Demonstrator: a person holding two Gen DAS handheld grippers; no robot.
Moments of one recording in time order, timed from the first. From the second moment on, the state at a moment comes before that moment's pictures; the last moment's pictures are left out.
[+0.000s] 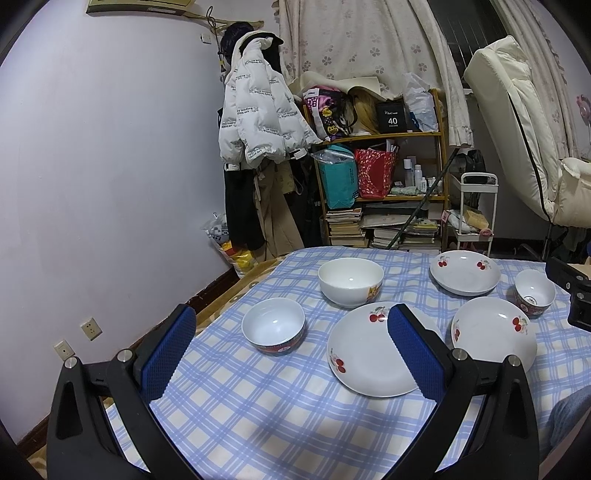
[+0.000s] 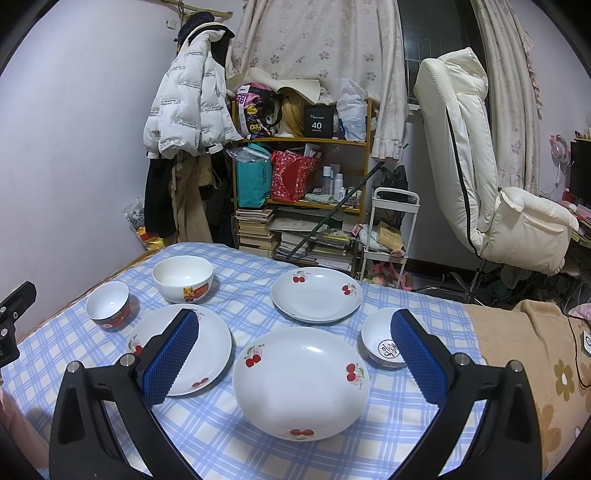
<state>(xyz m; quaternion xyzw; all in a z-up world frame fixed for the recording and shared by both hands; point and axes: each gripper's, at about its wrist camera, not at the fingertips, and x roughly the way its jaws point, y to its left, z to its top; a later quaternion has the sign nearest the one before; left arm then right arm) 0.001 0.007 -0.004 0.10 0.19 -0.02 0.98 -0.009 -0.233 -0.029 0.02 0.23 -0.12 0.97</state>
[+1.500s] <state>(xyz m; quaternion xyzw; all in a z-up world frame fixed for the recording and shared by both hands) 0.080 0.024 0.028 0.10 0.27 -0.02 0.96 0.044 -0.214 -0.007 -0.04 0.24 -0.08 0.97</state>
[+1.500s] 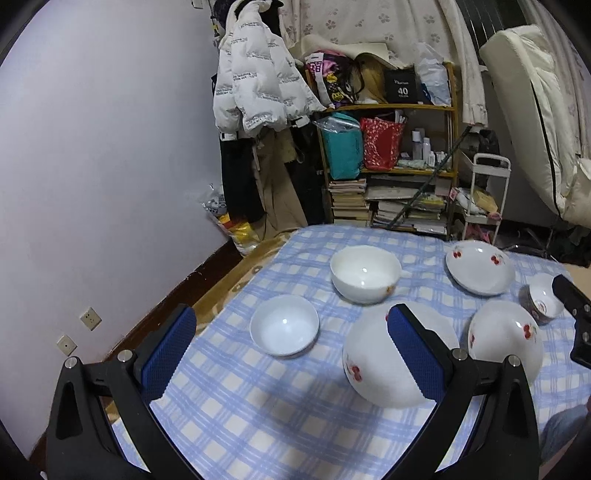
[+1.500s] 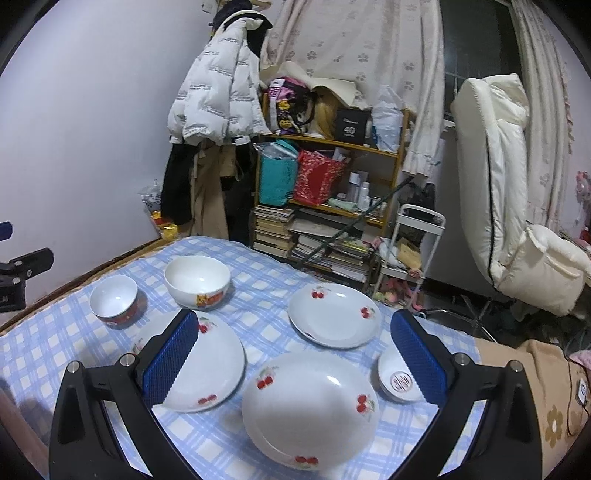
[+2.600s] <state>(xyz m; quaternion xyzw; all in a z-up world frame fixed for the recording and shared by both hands) 0.187 -0.002 -0.127 0.07 0.50 -0.05 0.86 0.199 -0.194 -0.116 -0.05 0.41 0.04 0.91</state>
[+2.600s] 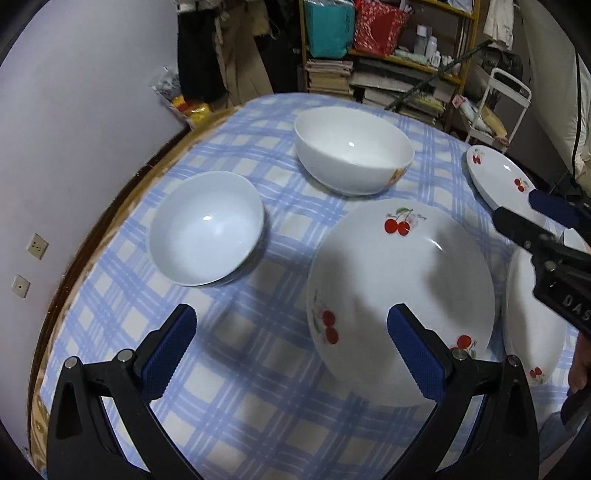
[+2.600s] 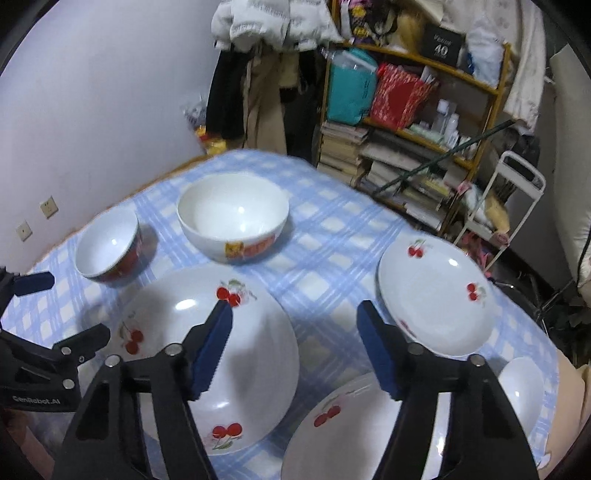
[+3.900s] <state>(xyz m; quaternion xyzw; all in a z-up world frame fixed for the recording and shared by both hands) 0.224 0.006 -0.188 -0.03 0.60 -0.12 0.79 0.235 -0.215 -0.192 0.04 0.54 0.08 0.84</state>
